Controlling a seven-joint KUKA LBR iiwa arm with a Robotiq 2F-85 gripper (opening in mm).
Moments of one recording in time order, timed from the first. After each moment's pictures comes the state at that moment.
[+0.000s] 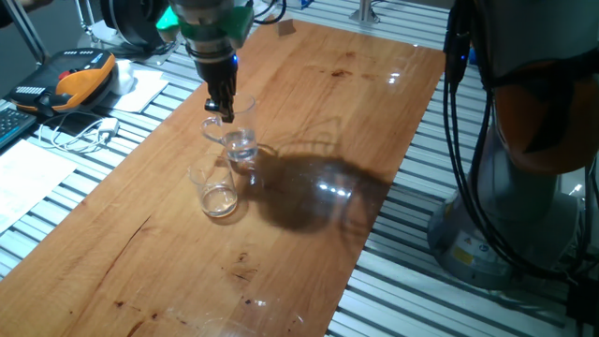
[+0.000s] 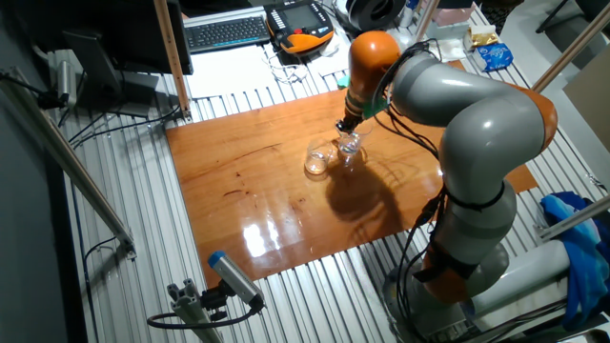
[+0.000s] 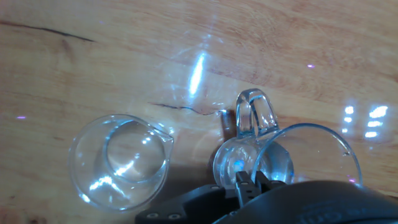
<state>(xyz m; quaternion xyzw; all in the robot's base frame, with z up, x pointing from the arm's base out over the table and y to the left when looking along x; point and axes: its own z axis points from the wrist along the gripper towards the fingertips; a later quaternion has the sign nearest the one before) 0.537 0.047 0.168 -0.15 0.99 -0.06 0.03</state>
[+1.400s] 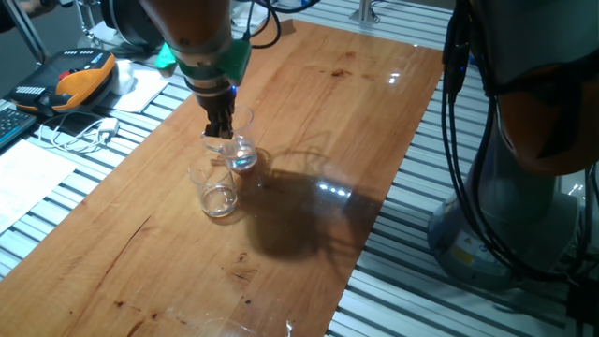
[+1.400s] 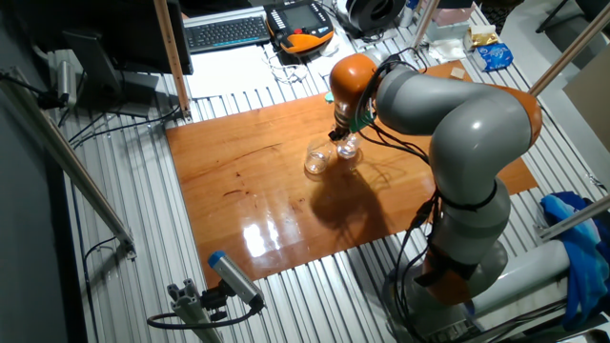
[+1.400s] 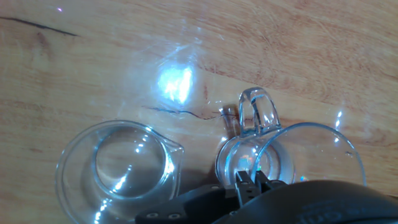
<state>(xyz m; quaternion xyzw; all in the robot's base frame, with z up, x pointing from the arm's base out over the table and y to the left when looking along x) 0.537 0.058 0.133 -0.13 0.99 -0.08 0.04</state>
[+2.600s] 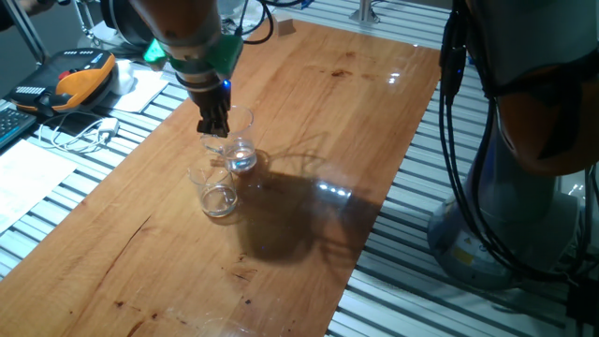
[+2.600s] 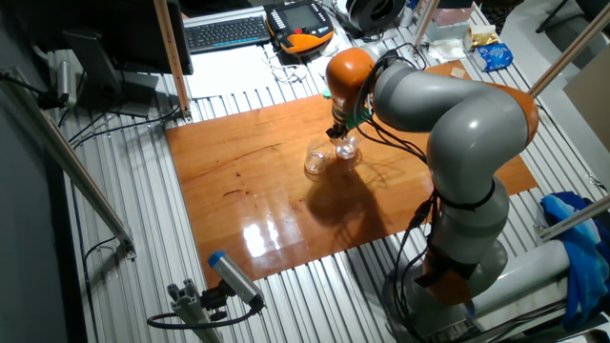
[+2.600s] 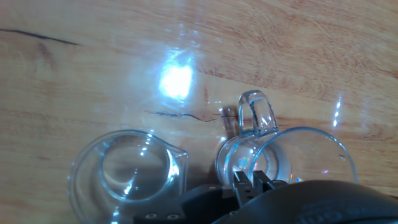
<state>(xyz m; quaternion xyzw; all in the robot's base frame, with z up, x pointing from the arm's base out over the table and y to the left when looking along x) 0.539 0.068 0.151 -0.11 0.99 -0.08 0.02</state>
